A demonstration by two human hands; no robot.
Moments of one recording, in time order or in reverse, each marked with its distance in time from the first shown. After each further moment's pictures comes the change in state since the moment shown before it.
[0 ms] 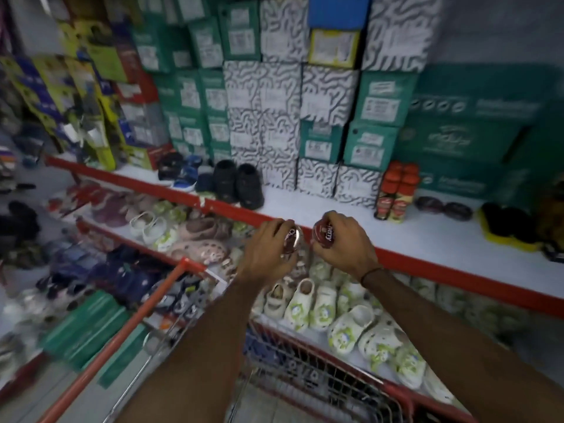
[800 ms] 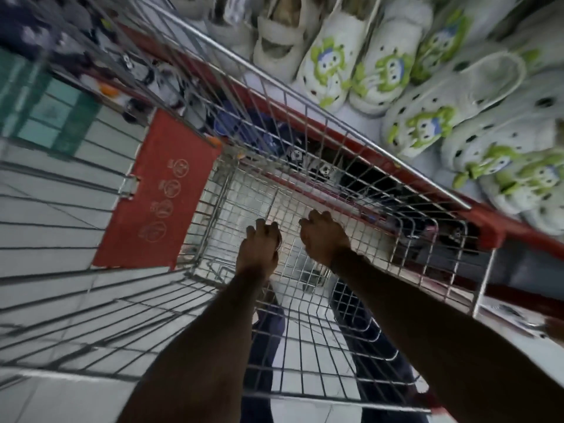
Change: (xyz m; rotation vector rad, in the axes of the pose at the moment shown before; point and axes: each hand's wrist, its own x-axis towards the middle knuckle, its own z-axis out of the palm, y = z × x) left_hand -0.402 -0.035 0.347 -0.015 -1.014 -0.494; right_hand -0.338 0.122 0.398 -0.325 -1.117 0.116
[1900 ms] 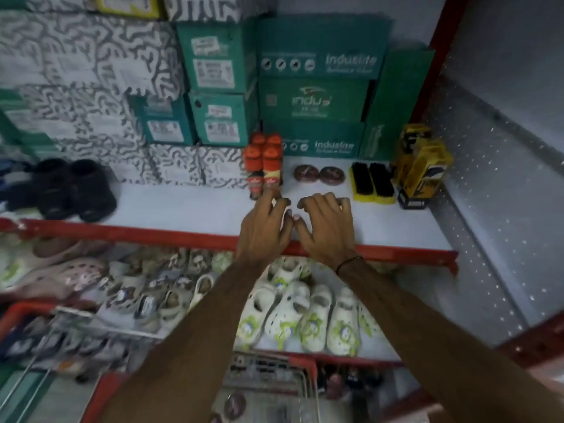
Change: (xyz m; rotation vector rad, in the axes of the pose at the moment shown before) left_hand -0.054 0.408 -0.464 -0.082 1.088 0.846; right_hand -0.301 0.256 -0.433 0.011 1.436 0.223
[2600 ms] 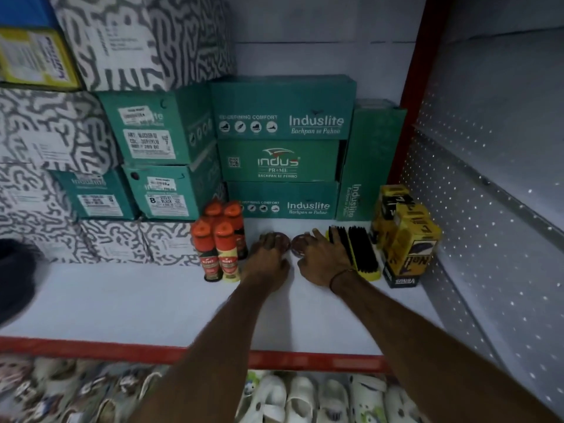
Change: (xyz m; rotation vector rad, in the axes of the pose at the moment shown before) left_hand 0.122 -0.021 0.136 0.092 -0.523 -0.139; right_hand 0.098 0.132 0.075 -0.211 -0.625 0.079
